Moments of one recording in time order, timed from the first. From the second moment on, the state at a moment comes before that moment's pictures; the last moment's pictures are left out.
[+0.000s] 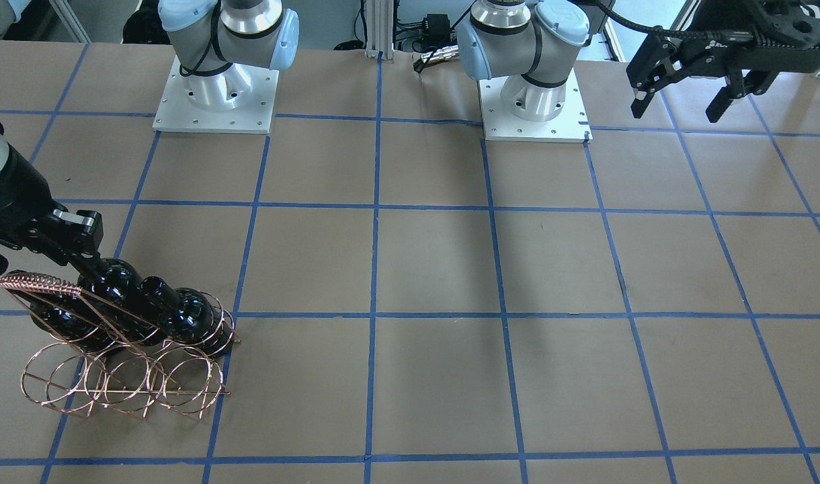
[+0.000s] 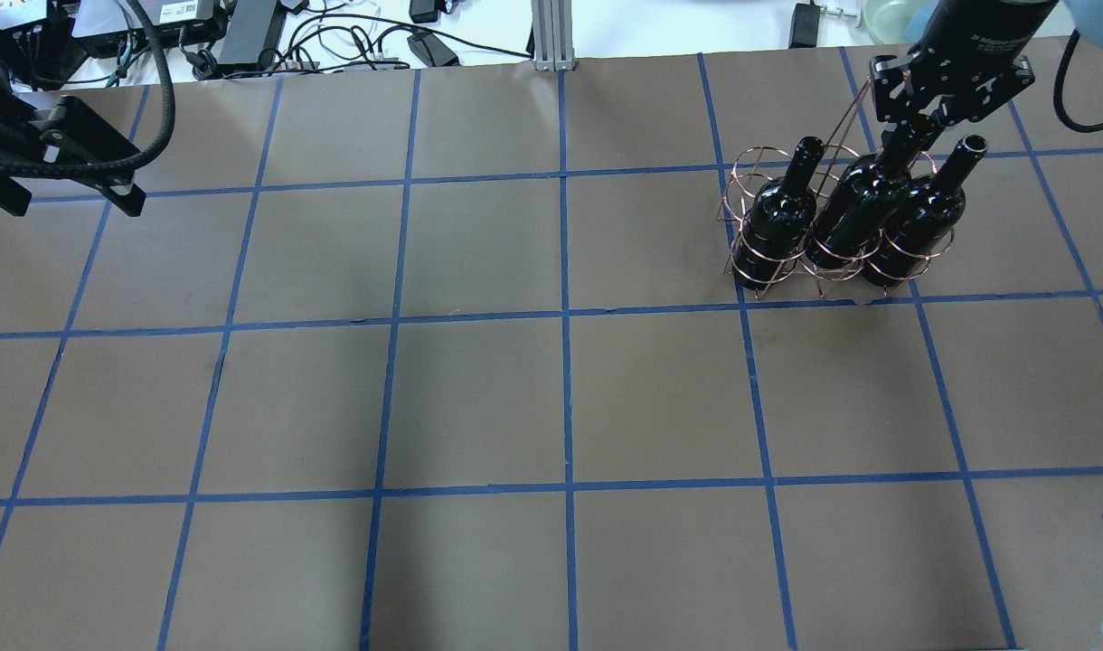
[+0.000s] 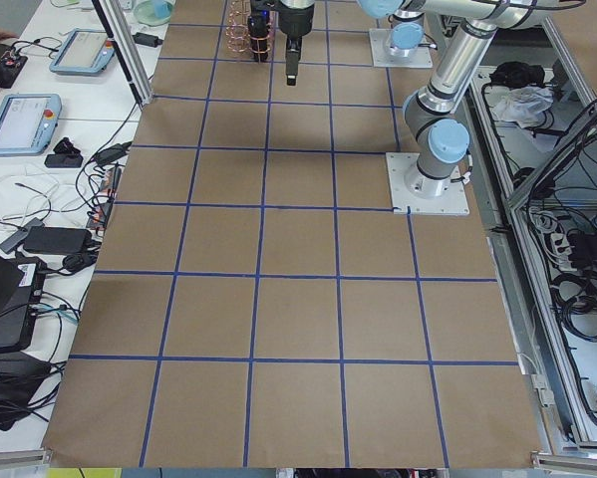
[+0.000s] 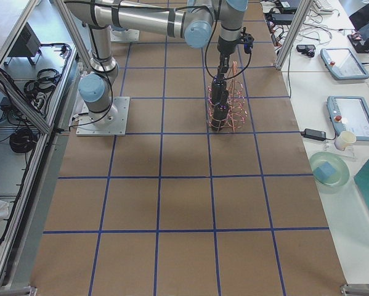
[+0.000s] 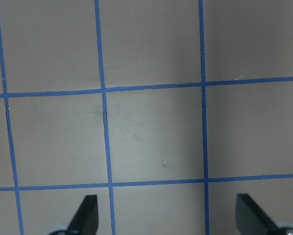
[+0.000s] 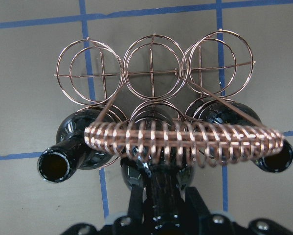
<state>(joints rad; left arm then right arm) -1.33 -1.44 -1.49 -1.73 1.58 0.29 1.38 -1.37 1.43 -1.63 -1.57 -0.12</state>
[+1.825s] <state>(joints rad) -1.33 -1.44 -1.50 -1.73 1.58 0.29 1.52 -1.61 1.47 -1.40 -1.59 0.08</state>
